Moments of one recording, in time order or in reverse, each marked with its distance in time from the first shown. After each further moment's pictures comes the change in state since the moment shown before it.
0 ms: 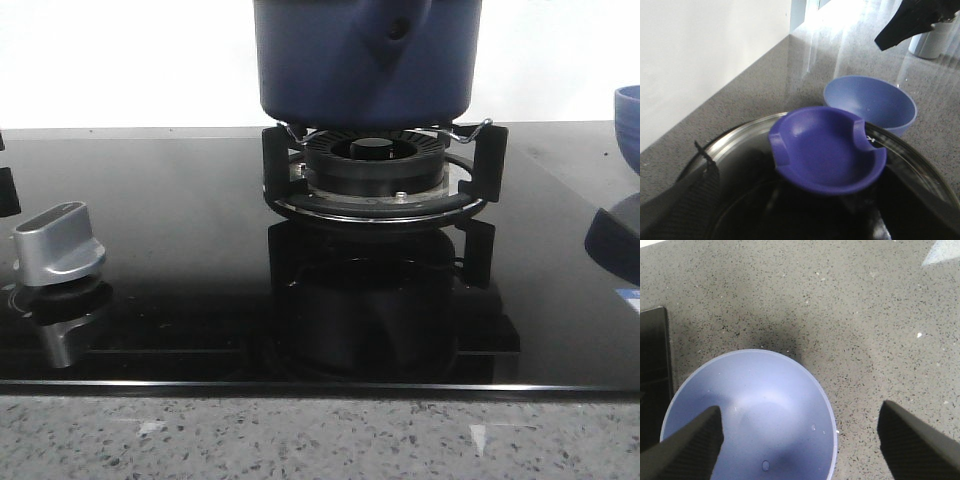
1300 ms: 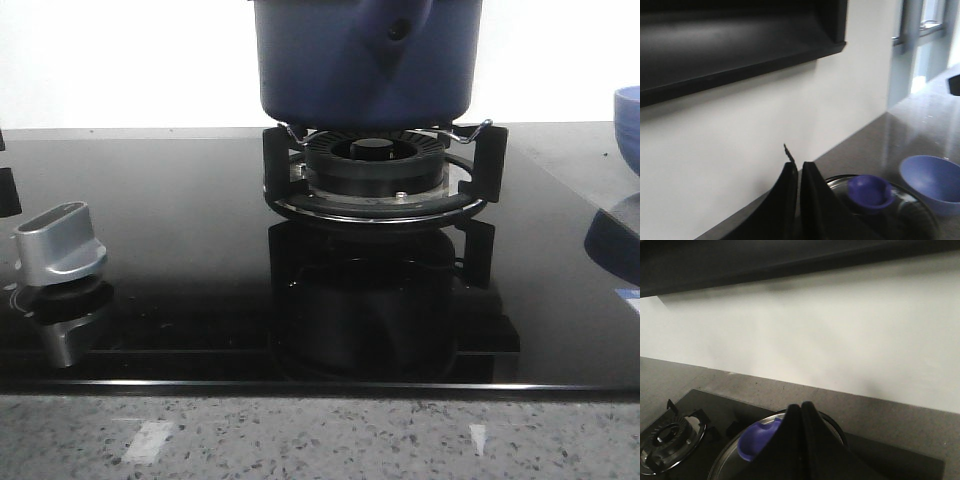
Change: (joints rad) left arm 0.271 -0.556 0.221 0.081 -0.177 -0.235; right arm 0.228 -0.268 0.144 0.965 -0.295 -0.779
